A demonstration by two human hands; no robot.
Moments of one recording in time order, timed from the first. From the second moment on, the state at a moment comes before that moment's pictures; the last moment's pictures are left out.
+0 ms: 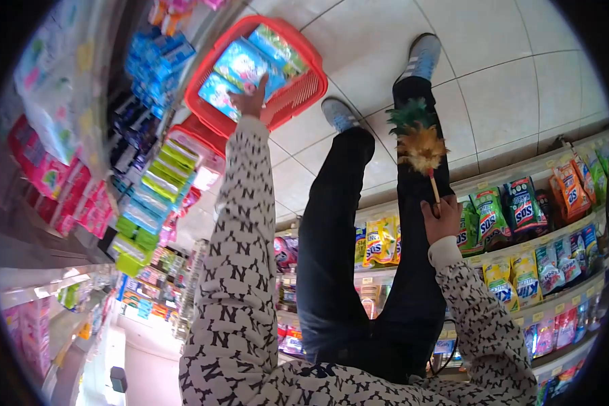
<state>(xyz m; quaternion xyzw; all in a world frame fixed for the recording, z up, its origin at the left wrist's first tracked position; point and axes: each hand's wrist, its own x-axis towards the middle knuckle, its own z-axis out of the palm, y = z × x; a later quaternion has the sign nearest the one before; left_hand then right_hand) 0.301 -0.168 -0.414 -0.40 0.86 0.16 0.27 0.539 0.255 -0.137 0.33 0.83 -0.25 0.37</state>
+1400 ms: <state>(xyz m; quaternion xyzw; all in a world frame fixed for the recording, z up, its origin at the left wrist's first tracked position) 0.388 -0.140 0.198 -0.10 0.41 0.89 0.16 0.279 0.139 0.315 0.00 0.64 -0.74 0.19</state>
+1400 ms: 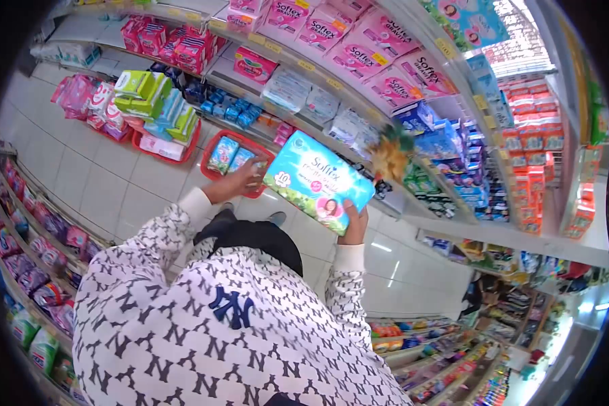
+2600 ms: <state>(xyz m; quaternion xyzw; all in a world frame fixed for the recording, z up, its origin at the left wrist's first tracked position) 0.430 -0.138 0.350 -0.18 0.71 0.62 -0.28 0.240 0.150 0.345 0.01 0.70 -0.70 0.16</state>
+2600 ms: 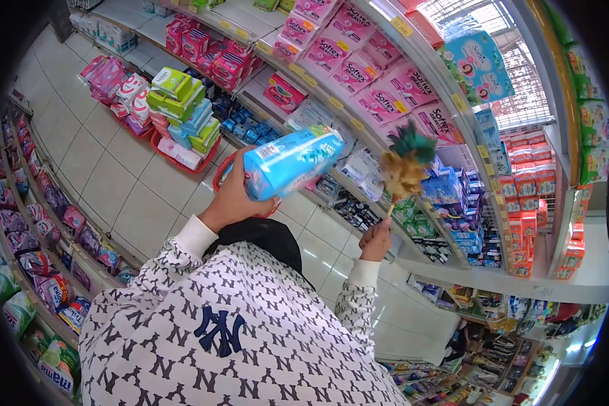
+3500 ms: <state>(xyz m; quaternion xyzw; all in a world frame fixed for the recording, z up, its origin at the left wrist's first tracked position) 0.442 -0.152 0.340 0.05 0.96 0.19 -0.21 0.202 0.120 0.337 -0.19 0.84 -0.43 0.27</state>
